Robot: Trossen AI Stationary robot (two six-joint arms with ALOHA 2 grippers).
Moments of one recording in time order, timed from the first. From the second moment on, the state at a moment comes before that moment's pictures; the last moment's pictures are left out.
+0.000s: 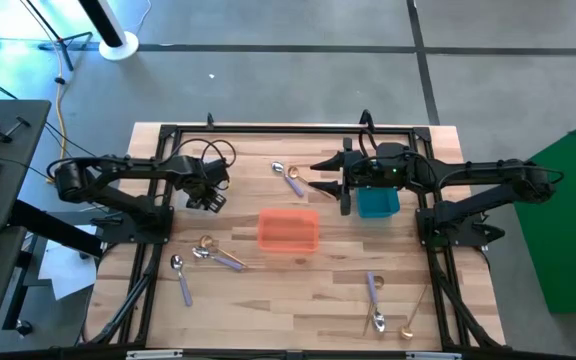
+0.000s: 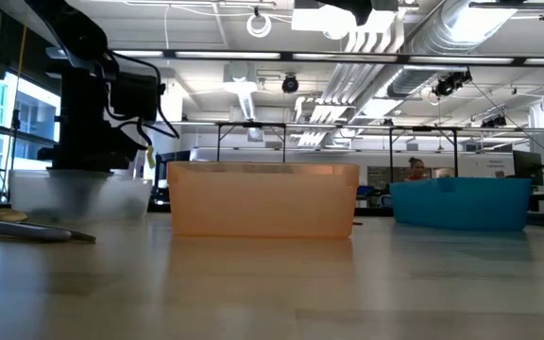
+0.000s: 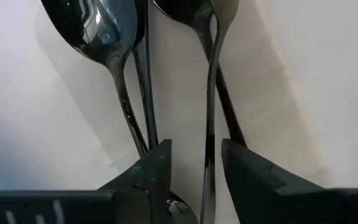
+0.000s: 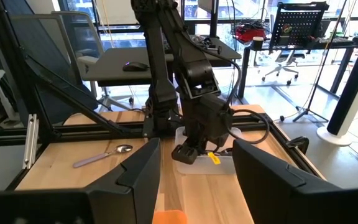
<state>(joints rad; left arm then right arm) 0.45 1.34 0.58 -0.77 -0.17 -0.51 -0.06 1.18 0.97 0.09 0.00 0.00</state>
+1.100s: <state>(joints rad) 0.43 0.73 0.93 -0.52 -0.08 -0.20 -0.06 1.18 0.97 0.09 0.00 0.00</state>
